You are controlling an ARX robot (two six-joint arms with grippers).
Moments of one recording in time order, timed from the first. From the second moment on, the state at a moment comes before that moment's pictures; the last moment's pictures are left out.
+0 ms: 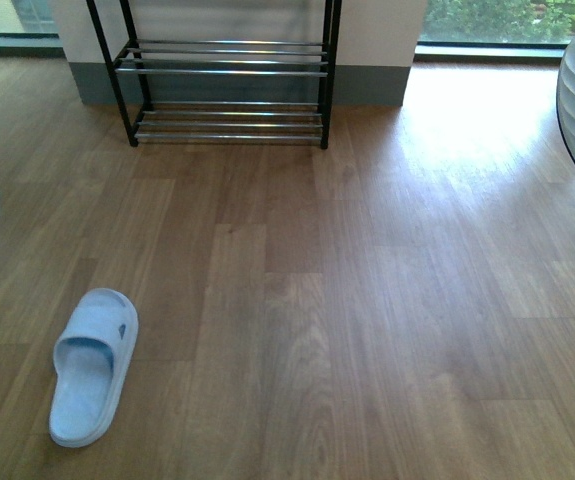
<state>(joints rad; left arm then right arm) -0.56 0.62 0.26 -0.31 -0.96 -0.30 -0.05 0.57 0.13 0.23 -0.12 -0.36</state>
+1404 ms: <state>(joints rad) -0.56 0.62 0.26 -0.31 -0.94 -0.30 -0.06 0.57 0.13 0.23 -0.11 -0.36</state>
